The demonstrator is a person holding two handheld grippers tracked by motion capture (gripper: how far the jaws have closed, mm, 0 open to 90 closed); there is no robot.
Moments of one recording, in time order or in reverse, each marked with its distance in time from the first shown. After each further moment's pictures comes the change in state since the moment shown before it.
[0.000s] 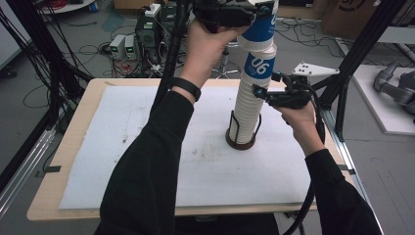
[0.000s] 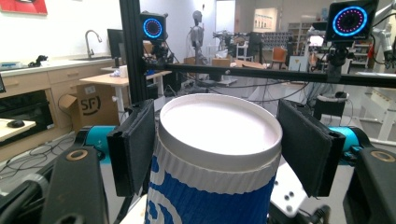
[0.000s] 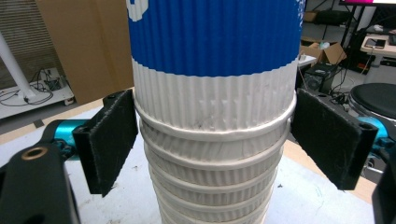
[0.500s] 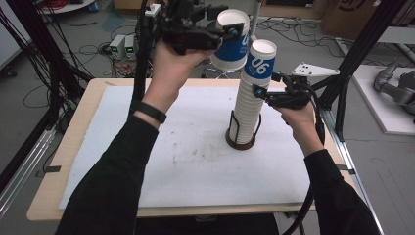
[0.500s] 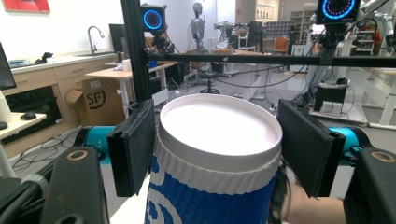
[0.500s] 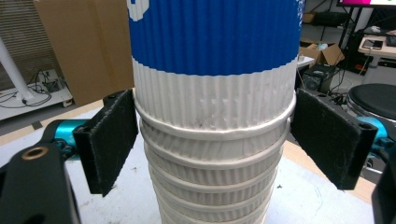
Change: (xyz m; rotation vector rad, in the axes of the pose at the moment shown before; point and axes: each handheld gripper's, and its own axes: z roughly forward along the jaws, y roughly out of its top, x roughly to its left) left arm -0.020 -0.025 -0.069 0.027 0.008 0.025; right arm 0.001 -0.001 0.000 -0.003 -0.003 0.006
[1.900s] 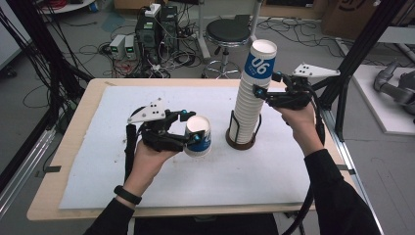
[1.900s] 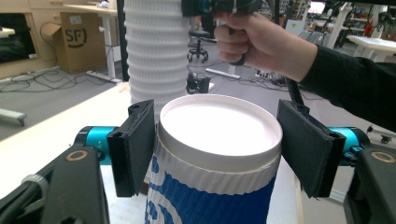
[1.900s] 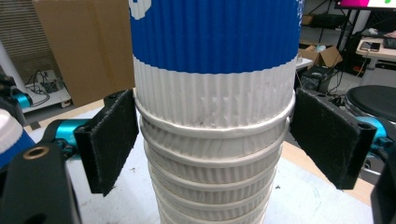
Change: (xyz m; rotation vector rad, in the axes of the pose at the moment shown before) left arm -0.039 -0.203 -0.067 0.128 -0.023 -0.145; right arm 0.000 -0.001 -0.001 -0.004 -0.005 -0.006
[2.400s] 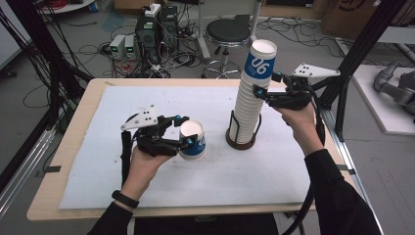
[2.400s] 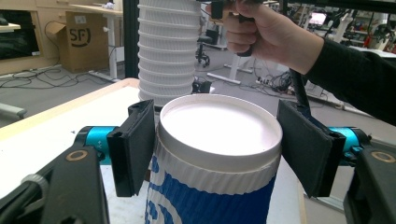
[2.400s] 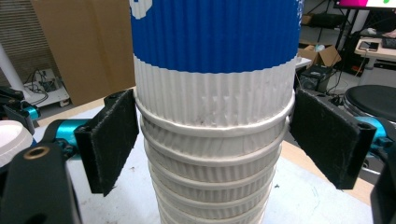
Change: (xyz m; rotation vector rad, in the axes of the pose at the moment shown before) left arm 0.008 -0.020 -0.010 -0.034 0.007 -0.031; right arm 0.001 0.000 0.000 0.002 -0.006 -0.001
